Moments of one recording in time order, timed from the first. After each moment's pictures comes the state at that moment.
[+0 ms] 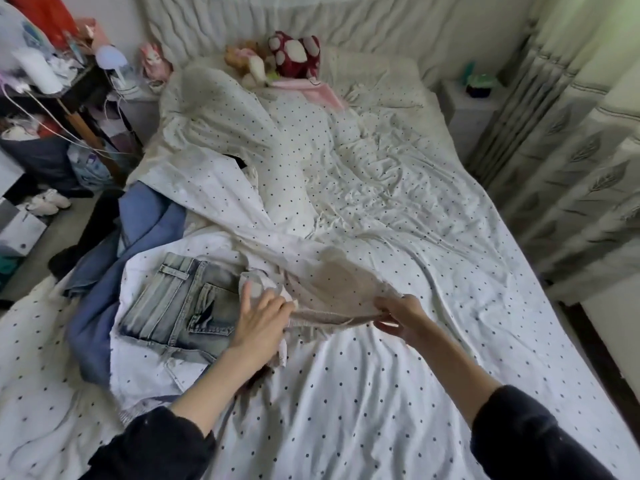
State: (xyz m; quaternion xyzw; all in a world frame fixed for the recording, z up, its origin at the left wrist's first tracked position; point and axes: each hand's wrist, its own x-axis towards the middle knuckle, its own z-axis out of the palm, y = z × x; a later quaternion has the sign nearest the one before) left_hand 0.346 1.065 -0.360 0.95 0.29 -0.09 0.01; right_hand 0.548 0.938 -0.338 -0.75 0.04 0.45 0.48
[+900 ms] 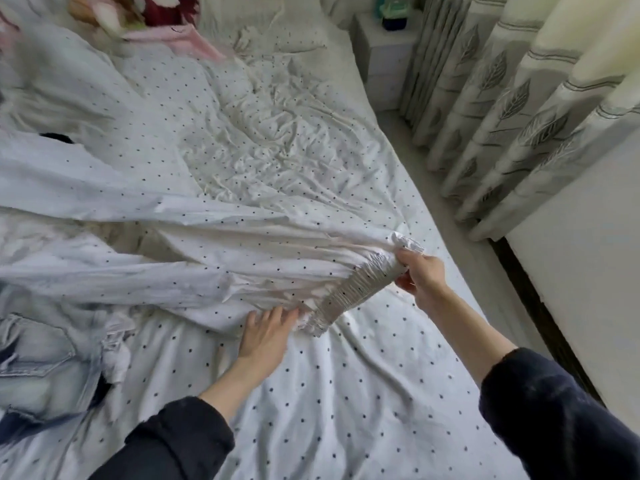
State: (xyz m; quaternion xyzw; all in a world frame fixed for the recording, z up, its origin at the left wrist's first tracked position) left_hand 0.571 0.876 -0.458 0.96 0.21 -0.17 0.02; right_hand 0.796 0.740 -0.394 -0.74 0.14 0.31 0.59
